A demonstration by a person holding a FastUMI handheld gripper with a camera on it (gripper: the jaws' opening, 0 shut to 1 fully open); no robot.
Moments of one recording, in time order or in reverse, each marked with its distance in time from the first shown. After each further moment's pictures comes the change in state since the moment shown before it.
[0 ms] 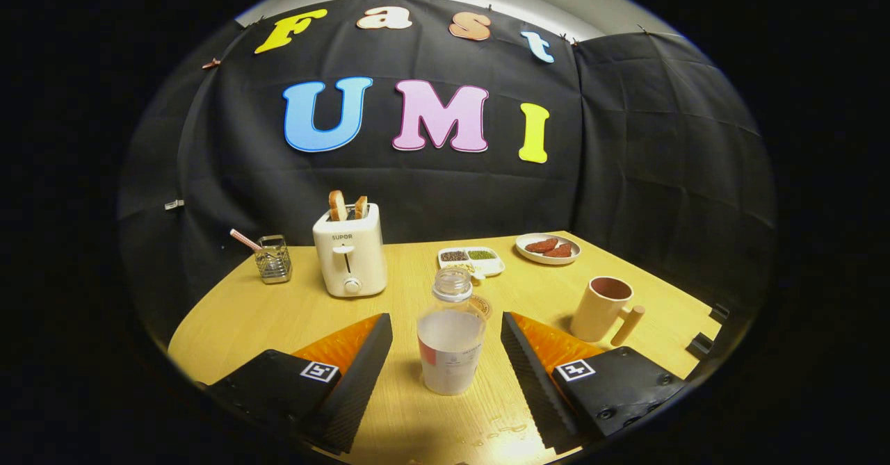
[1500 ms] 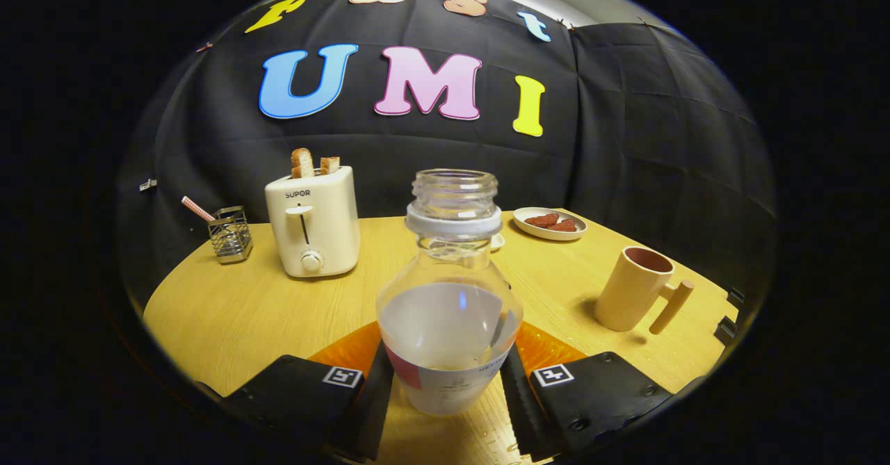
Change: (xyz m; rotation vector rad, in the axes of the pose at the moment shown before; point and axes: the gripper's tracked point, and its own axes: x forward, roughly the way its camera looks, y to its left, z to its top) arm 0.072 0.000 -0.052 -0.020 0.058 -0.032
